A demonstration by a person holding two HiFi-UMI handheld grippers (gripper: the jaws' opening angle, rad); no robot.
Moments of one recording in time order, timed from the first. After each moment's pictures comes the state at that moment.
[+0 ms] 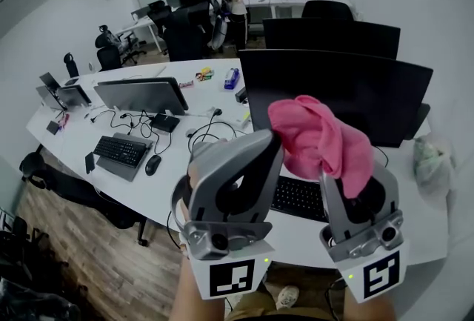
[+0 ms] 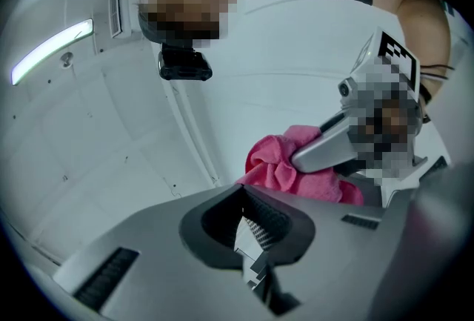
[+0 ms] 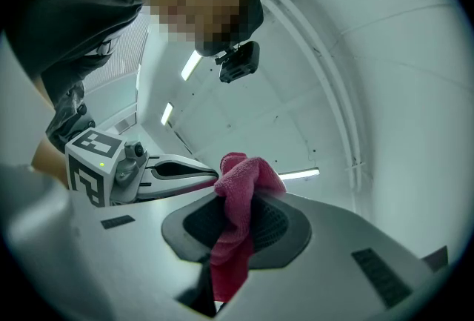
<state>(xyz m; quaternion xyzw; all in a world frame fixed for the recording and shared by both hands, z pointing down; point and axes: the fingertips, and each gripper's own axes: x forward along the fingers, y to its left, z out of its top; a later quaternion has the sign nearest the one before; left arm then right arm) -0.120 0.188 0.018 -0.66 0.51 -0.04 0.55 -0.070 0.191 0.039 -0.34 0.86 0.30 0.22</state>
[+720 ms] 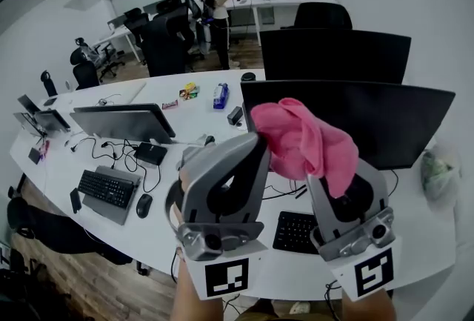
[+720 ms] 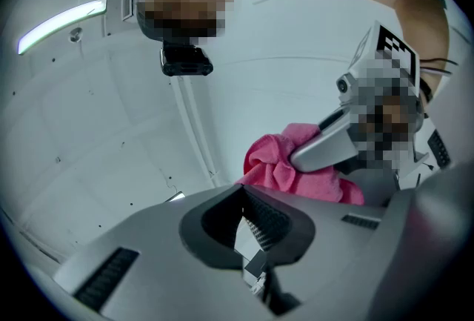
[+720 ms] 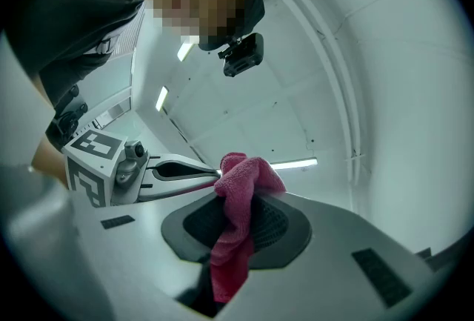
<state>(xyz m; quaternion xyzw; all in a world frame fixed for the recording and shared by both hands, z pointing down) -0.207 0.036 0.021 -0.68 0.50 -0.03 0.54 -0.160 0.044 0.040 -0.37 0.86 0.30 0.19</state>
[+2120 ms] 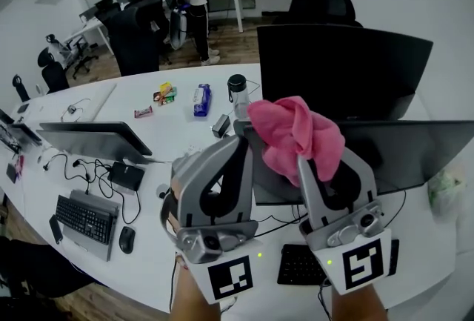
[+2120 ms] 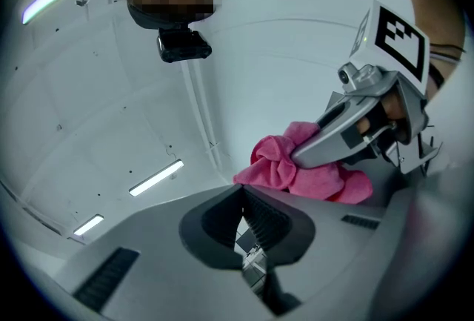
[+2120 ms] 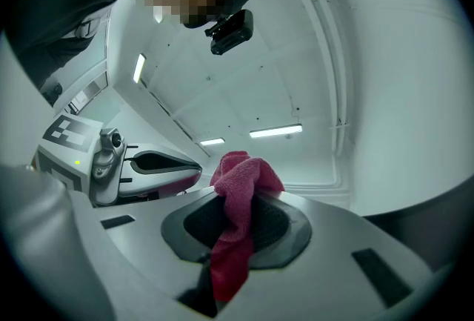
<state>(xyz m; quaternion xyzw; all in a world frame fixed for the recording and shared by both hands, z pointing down) -0.273 -0.149 0.085 -0.70 0.54 -0.07 0.47 -0.210 -0.151 0.101 -0.45 0.86 0.22 0.12</state>
